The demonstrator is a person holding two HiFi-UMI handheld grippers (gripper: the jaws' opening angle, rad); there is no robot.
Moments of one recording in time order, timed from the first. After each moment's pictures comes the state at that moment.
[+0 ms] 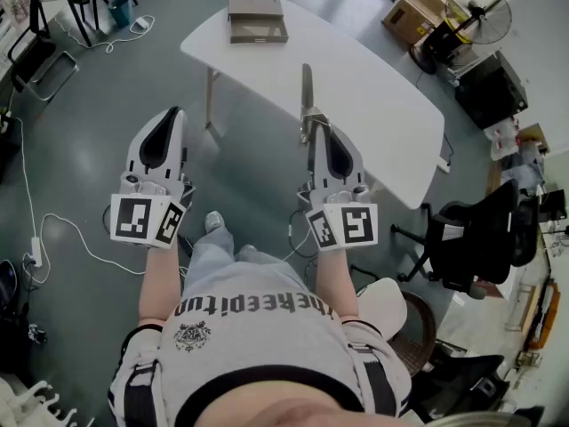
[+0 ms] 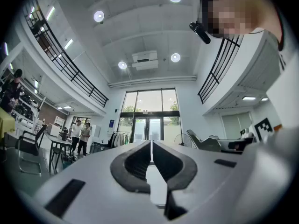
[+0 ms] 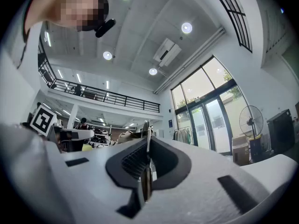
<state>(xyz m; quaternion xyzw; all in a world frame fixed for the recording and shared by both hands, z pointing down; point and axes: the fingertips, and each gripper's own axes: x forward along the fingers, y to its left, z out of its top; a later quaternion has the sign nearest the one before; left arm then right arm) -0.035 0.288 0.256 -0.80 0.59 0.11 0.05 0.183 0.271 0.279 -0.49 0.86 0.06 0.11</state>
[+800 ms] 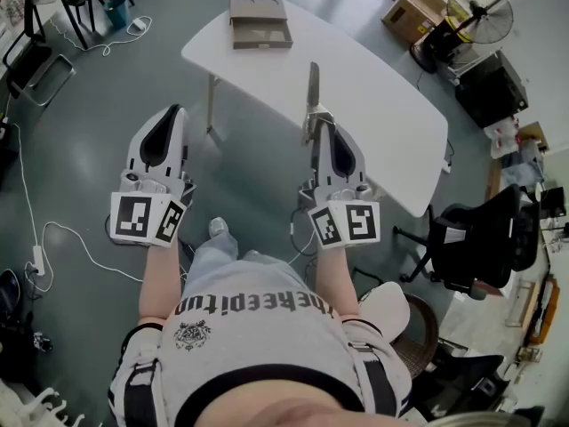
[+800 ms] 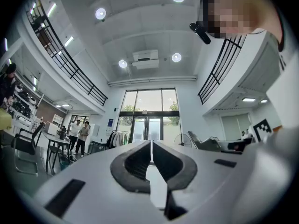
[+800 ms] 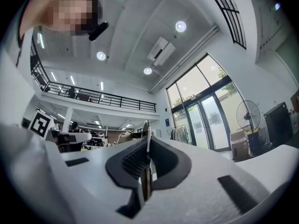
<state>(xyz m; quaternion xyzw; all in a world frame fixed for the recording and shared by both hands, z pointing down) -0.069 0.236 0.256 -0.80 0.58 0.11 0.05 0.158 0.220 0.281 -0.51 0.85 0.03 0.12</state>
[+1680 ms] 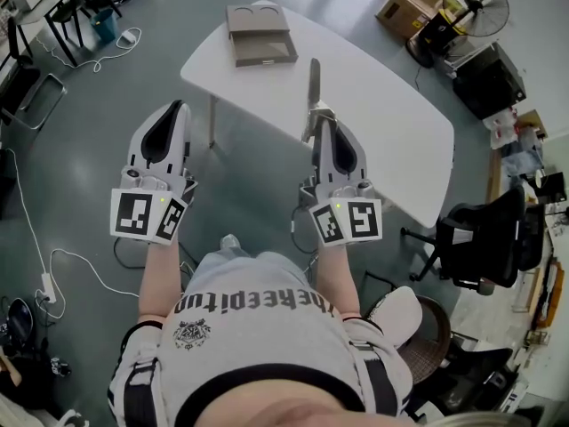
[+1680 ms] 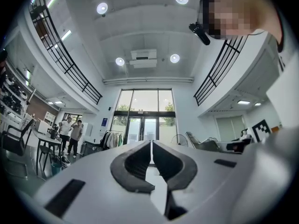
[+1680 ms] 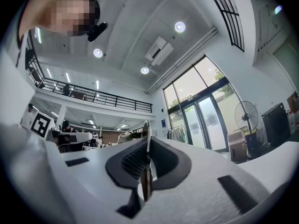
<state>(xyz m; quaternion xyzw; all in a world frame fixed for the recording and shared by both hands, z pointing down) -0.119 0.129 0.254 -0.83 0.55 0.11 0.05 0.103 0.129 0.282 -0.54 0.83 0.03 0.12</state>
